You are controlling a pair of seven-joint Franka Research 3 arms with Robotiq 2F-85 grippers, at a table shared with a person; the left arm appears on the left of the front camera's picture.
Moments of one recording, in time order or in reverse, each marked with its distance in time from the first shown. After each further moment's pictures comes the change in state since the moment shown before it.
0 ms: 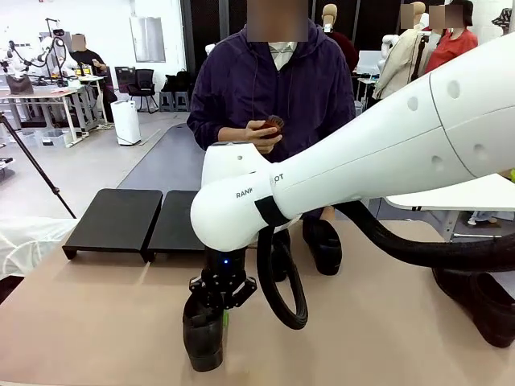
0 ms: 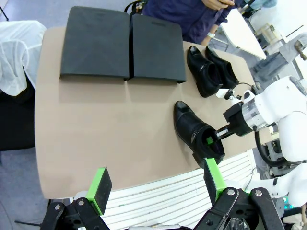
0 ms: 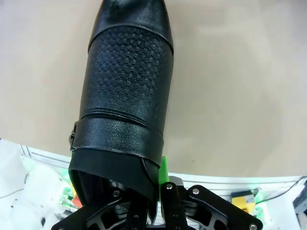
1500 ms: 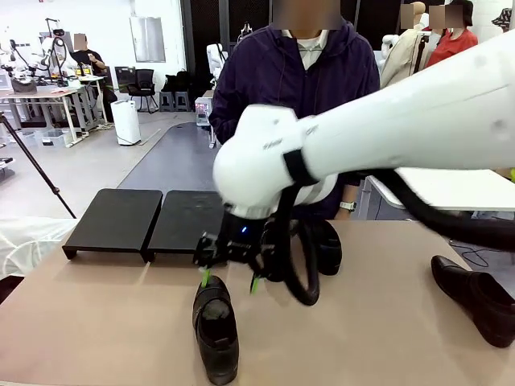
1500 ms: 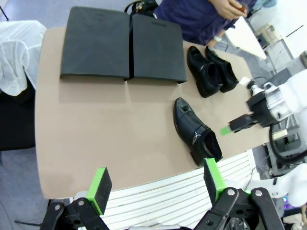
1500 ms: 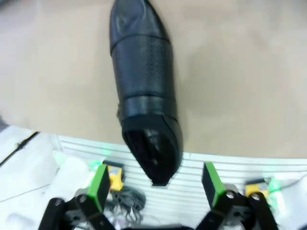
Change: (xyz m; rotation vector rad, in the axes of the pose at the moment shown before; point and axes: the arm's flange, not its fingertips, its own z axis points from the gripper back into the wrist) left arm 0.000 0.000 0.000 0.000 0.000 0.000; right arm -0.011 -0.036 0.079 0.146 -0.028 -0.102
